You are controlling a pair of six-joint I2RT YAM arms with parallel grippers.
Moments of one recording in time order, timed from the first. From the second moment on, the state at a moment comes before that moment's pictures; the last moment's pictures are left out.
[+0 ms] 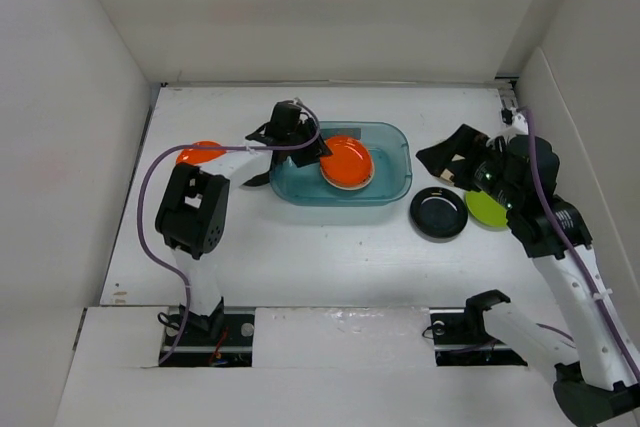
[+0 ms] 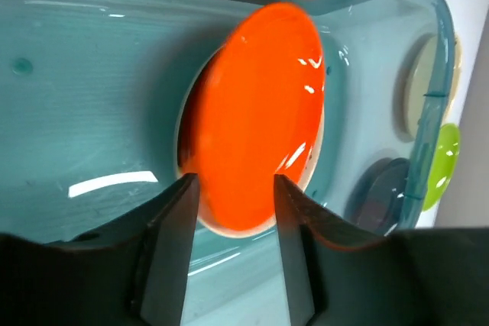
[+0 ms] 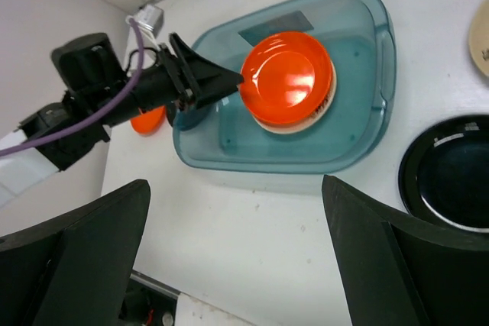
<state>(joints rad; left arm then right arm) -0.44 1.89 1.30 -0.15 0.22 -0.78 0.29 0.84 1.13 -0.60 -0.12 0.66</state>
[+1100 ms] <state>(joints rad) -0.43 1.29 1.33 -0.44 -0.02 -0.69 -0.08 0.95 0.49 -0.56 0.04 1.07</state>
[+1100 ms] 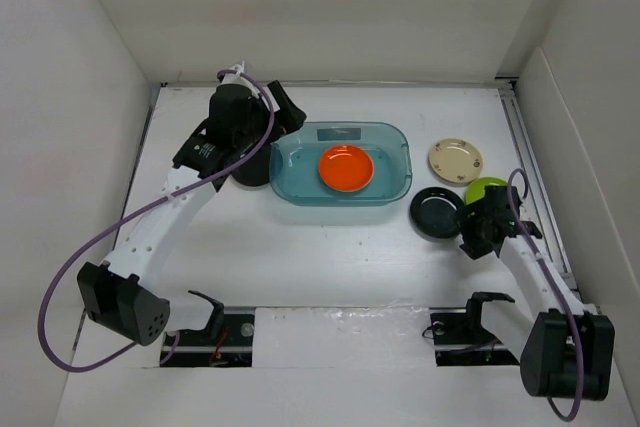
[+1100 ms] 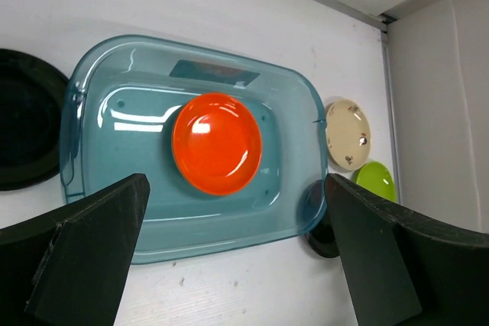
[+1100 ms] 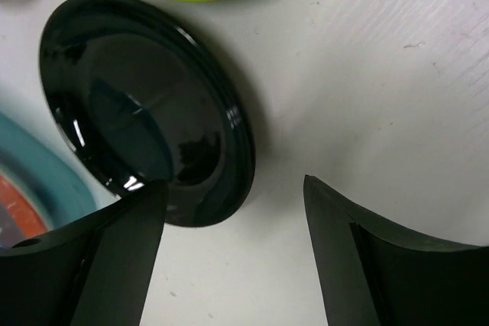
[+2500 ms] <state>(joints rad) -0.15 1.33 1.27 -0.48 -0.03 -0.75 -0.09 0.89 0.82 -0.57 0.18 1.04</state>
